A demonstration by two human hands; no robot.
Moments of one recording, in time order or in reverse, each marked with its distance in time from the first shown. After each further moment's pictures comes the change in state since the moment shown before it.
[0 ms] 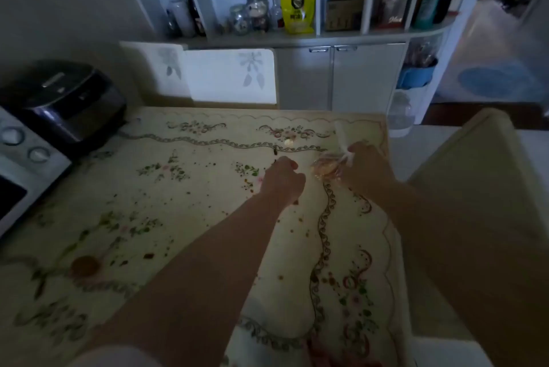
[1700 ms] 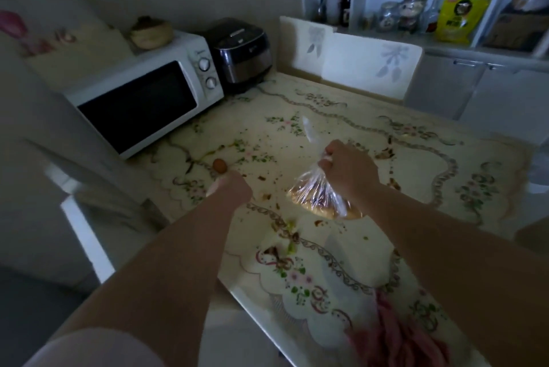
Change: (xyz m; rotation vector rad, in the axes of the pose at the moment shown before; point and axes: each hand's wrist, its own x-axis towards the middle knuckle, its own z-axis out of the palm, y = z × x) left_hand -0.178 -0.201 -0.178 0.393 0.308 -0.576; right_hand -0.150 -0.174 0.085 -0.040 -0.066 -0.646
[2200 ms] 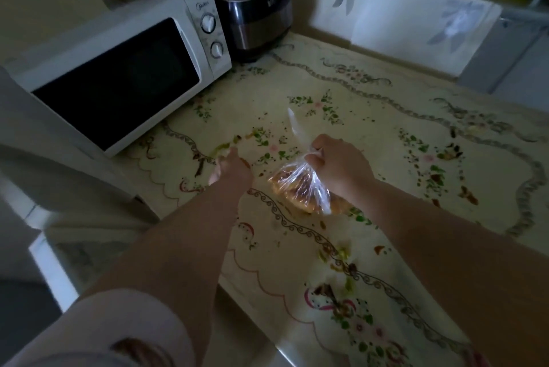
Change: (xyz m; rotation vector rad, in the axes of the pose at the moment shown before) left_hand 0.183 -0.055 0.011 -0.074 -0.020 -0.065; right_hand 0.104 -0.076 0.109 0.014 -0.157 0.016
